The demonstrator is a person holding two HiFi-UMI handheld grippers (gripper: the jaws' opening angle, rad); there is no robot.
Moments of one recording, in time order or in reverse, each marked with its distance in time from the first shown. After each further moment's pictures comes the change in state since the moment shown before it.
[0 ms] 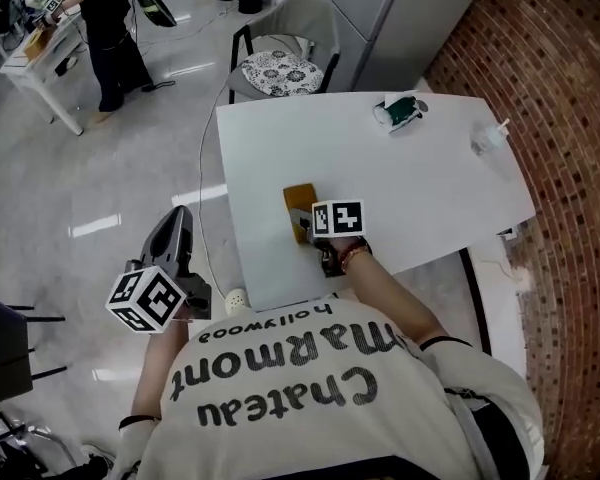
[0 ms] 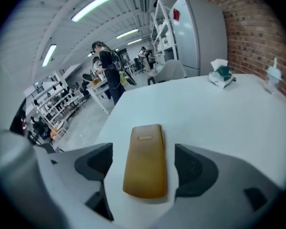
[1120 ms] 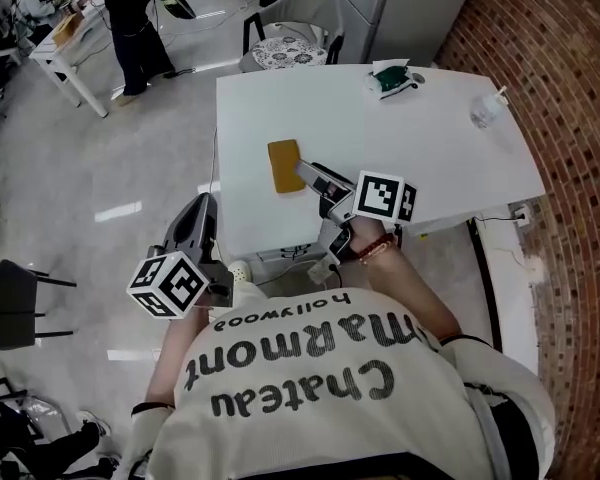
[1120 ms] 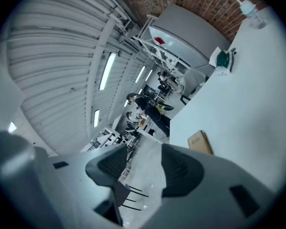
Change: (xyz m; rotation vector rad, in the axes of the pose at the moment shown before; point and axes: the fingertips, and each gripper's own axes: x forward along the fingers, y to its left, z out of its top) left arm -0.075 -0.130 -0.082 0.027 -0.030 0.019; right arm -0.201 0.043 0.003 0.358 -0.336 0.702
